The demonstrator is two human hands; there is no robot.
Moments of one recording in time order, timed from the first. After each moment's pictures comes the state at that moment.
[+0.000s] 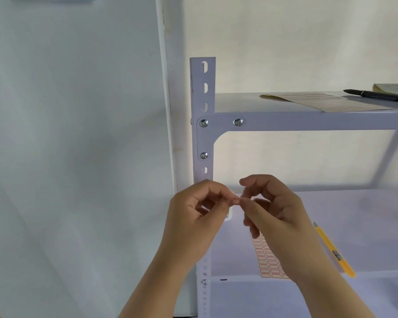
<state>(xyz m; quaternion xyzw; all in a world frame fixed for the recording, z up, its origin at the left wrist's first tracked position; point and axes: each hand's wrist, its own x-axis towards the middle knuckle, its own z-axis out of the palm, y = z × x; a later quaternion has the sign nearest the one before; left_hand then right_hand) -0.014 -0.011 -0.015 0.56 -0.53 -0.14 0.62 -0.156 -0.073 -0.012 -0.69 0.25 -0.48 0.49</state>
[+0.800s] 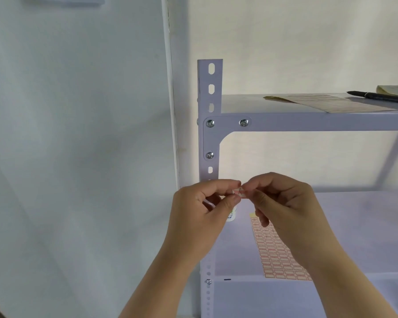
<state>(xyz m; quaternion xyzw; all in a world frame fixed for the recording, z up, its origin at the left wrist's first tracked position) -0.013 -0.009 -0.009 0.58 -0.53 -0.11 0.61 -0.158 -0.085 -0.002 -0.72 0.23 -0.47 0.46</state>
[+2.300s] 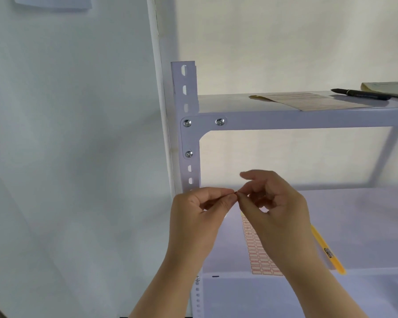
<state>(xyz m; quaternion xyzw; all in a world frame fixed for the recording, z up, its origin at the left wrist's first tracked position) -0.051 -0.022 -0.017 0.59 -0.43 -0.18 0.66 -0.173 -0.079 -0.013 -0.73 0.28 -0.54 0.32</state>
